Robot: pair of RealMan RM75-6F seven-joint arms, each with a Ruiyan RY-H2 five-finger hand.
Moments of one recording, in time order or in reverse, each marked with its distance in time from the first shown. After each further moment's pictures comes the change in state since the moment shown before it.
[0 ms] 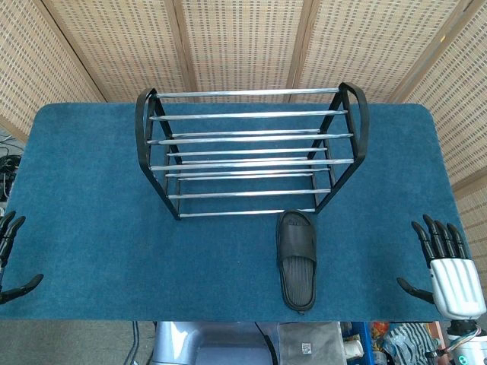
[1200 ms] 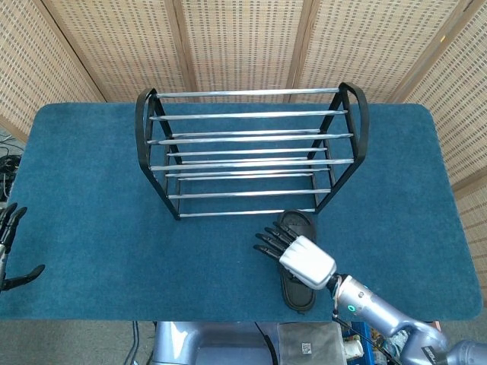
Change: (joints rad) left arm -0.052 0.000 -0.044 -0.015 -0.129 -0.103 0.013; right arm 0.556 -0.202 0.061 0.039 -0.167 -0.672 0.032
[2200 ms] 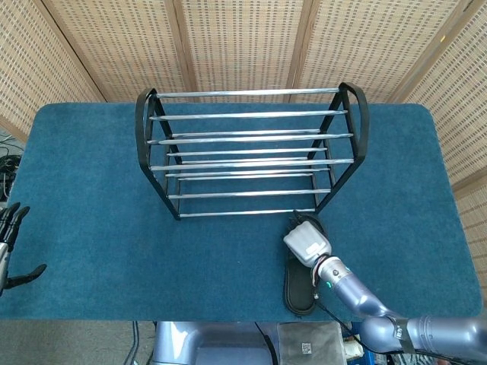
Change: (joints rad) left arm -0.011 0.001 0.004 -0.006 -0.008 -0.014 0.008; right arm 0.253 -0.055 -0.074 -0.072 0.976 -0.039 -0.830
